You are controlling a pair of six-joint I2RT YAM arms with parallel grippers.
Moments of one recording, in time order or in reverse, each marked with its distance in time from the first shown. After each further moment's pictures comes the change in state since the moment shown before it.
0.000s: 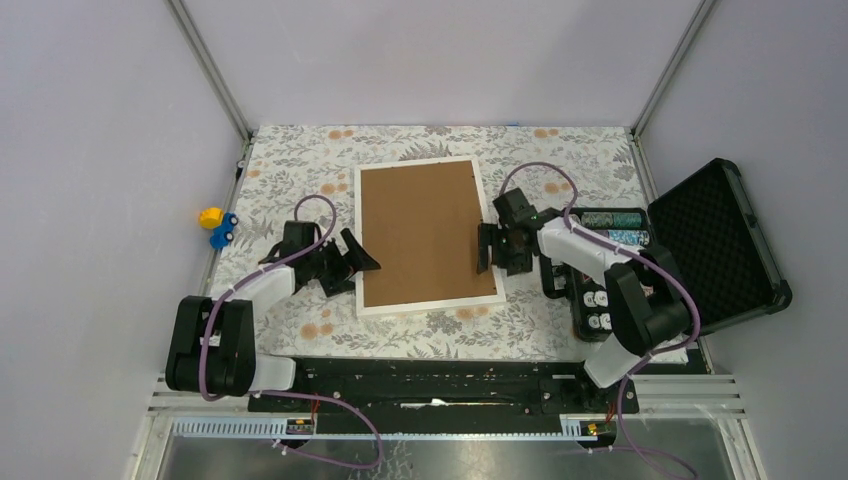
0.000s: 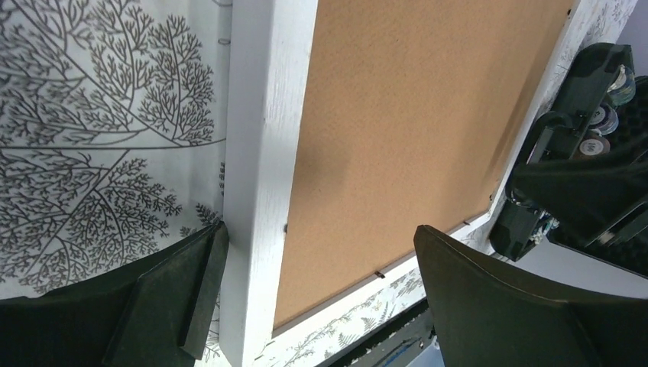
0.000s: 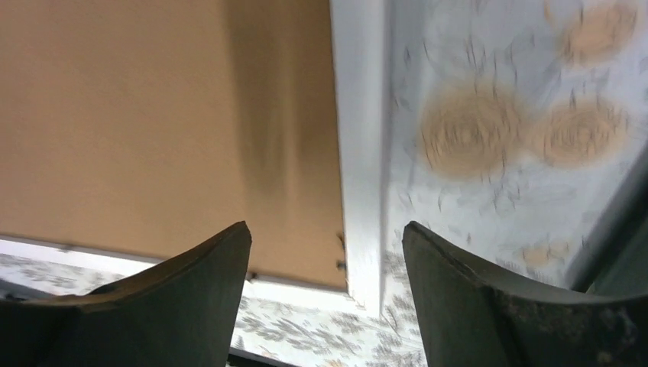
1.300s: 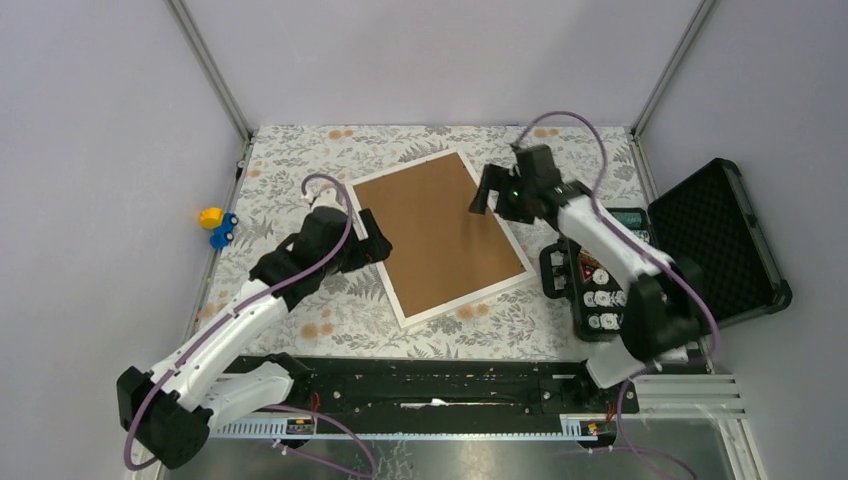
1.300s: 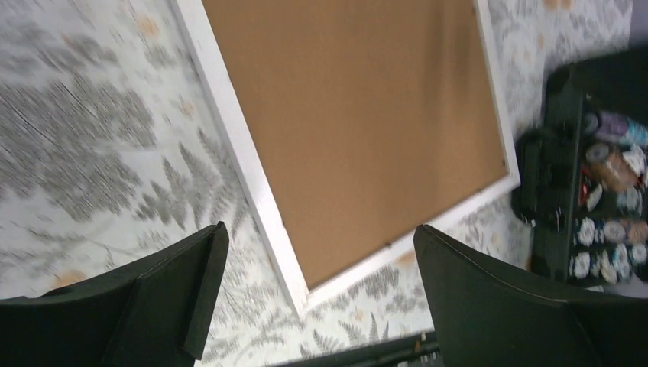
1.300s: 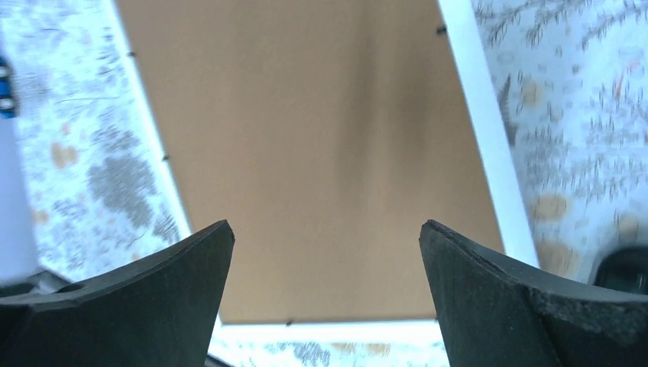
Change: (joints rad) left arm -0.496 -0.389 0.257 -0.410 -0.629 -0.092; right arm -0.127 0.089 0.352 0.075 -0.105 -0.008
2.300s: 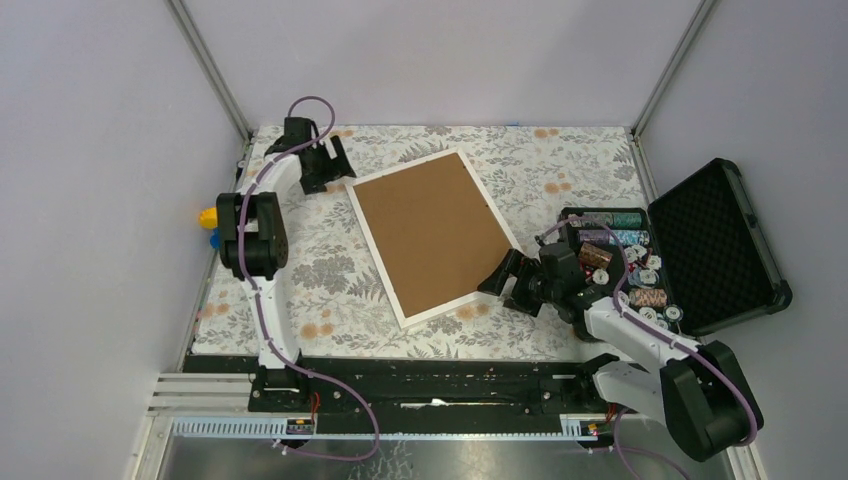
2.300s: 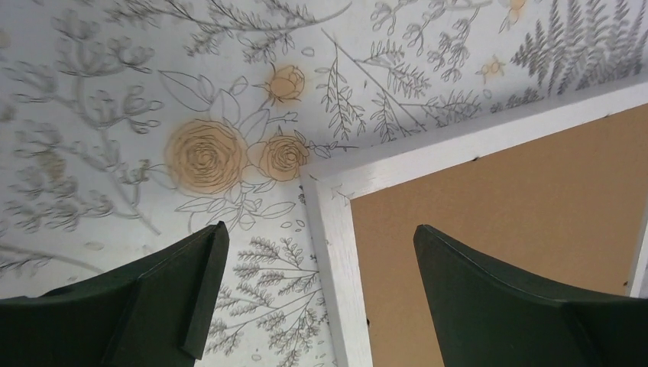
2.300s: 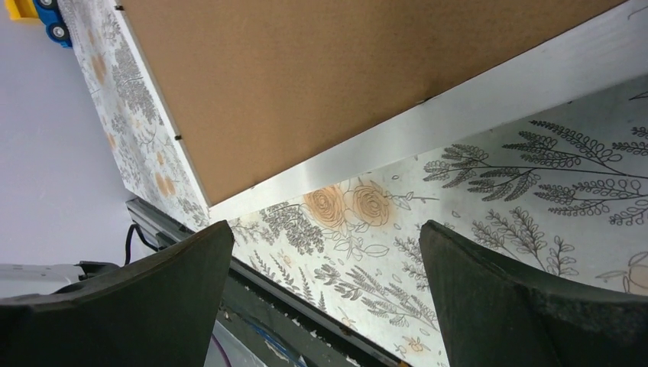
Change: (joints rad) left arm 0.605 1.164 0.879 0.100 0.314 0.369; right arm 0.040 -0.638 -0.945 0.412 -0.185 0.392
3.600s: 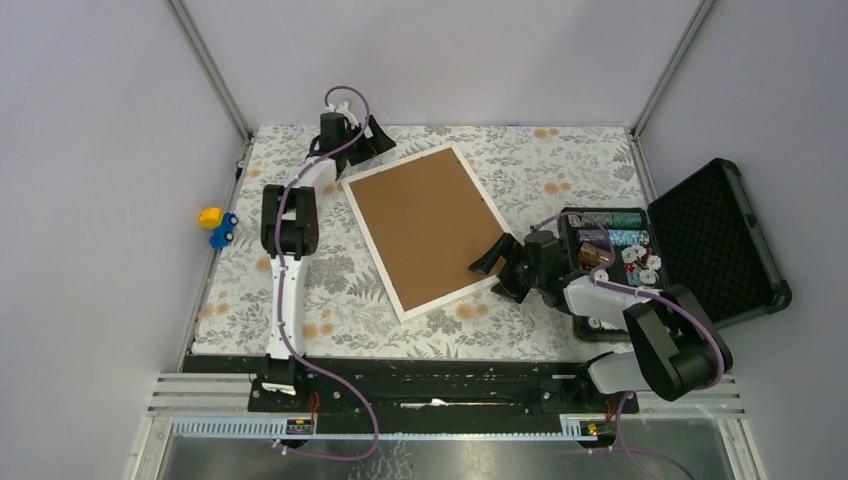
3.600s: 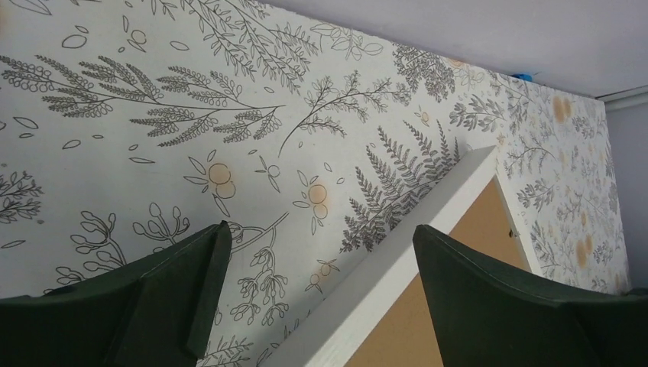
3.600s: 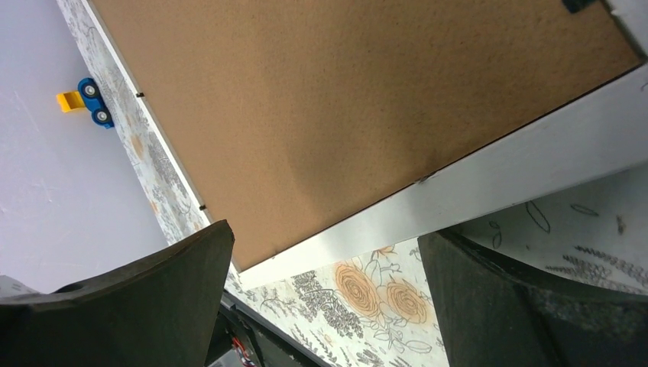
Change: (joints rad) left arm -0.094 0.460 0.383 0.495 0.227 -0.127; right arm 0.005 0.302 0.046 0.270 0.072 0.183
